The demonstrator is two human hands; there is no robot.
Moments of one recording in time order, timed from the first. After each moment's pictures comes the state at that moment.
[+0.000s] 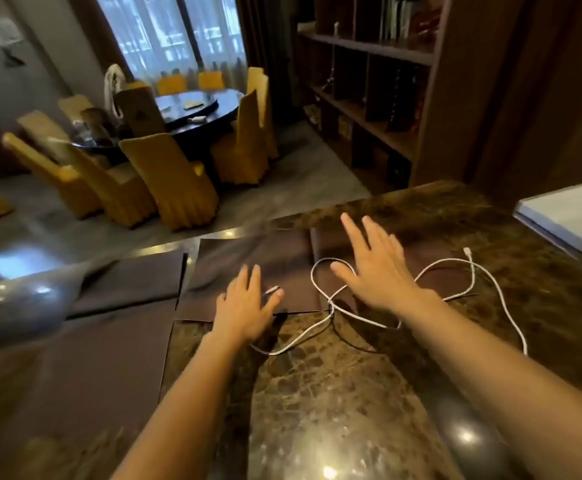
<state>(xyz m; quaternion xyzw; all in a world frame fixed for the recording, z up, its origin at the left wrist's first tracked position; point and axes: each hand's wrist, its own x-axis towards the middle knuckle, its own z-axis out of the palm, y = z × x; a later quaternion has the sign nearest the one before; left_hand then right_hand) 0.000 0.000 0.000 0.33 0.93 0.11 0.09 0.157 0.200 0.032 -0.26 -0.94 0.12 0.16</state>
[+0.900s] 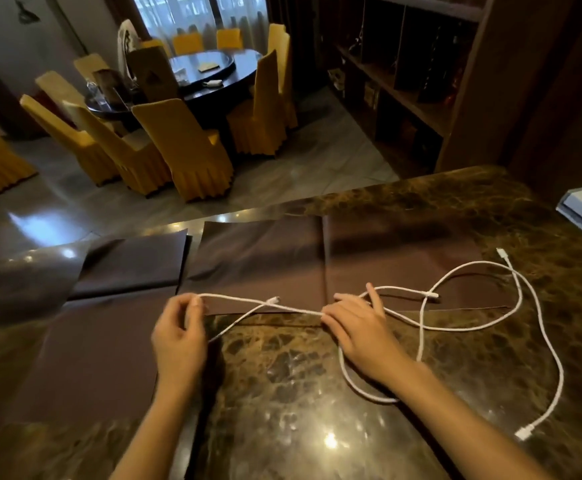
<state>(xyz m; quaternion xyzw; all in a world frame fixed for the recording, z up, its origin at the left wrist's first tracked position) 0.011 -0.080 -0.012 0.12 0.84 0.53 -0.05 0.156 0.163 -0.081 -0.11 -0.93 0.23 0.28</state>
